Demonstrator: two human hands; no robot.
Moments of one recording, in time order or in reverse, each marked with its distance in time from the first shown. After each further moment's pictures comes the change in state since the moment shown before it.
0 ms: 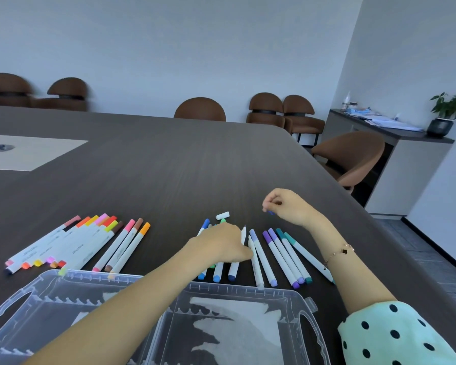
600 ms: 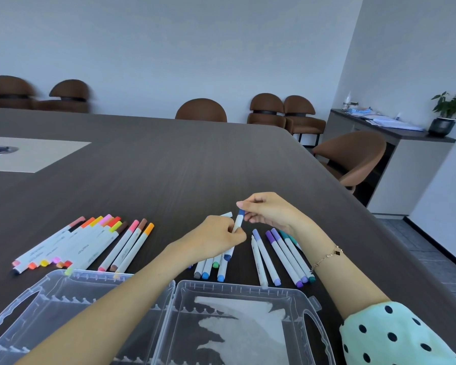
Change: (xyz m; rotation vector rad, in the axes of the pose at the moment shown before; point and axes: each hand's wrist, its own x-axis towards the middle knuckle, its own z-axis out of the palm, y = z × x) left_hand -0.008 -0.026 -0.004 -0.402 0.180 0.083; right_hand -0.013 -0.045 0.025 0.576 -0.185 0.099
